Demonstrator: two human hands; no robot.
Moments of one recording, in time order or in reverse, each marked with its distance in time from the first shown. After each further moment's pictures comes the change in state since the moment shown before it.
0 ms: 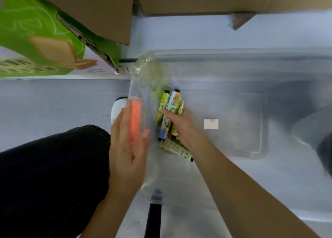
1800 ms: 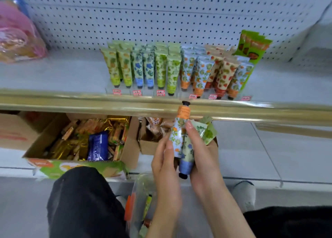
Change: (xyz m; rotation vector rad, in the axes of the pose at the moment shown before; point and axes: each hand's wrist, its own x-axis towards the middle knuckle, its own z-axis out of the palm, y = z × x) left_hand 0.002 0.368 -0.148 -1.273 0.092 -0.145; right_hand -0.451 -0.274 0.010 0.353 -0.188 -0.720
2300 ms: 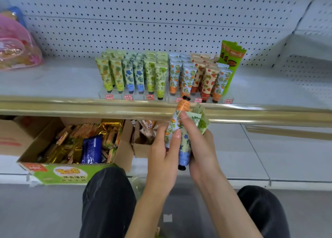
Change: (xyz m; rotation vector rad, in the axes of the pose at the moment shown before) left_hand -0.005 0.025 0.016 0.458 -0.337 0.358; right_hand -0.009 -0.035 -0.007 -0.079 -0.044 -0.015
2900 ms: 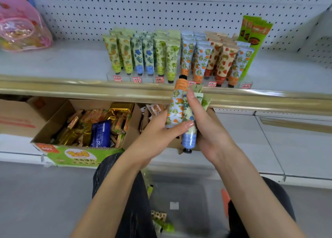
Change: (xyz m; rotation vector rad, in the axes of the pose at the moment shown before) left_hand 0.025 0.000 -0.040 0.000 -0.395 -0.202; right_hand 0.021 0.001 -0.003 -0.276 -0.203 0.070
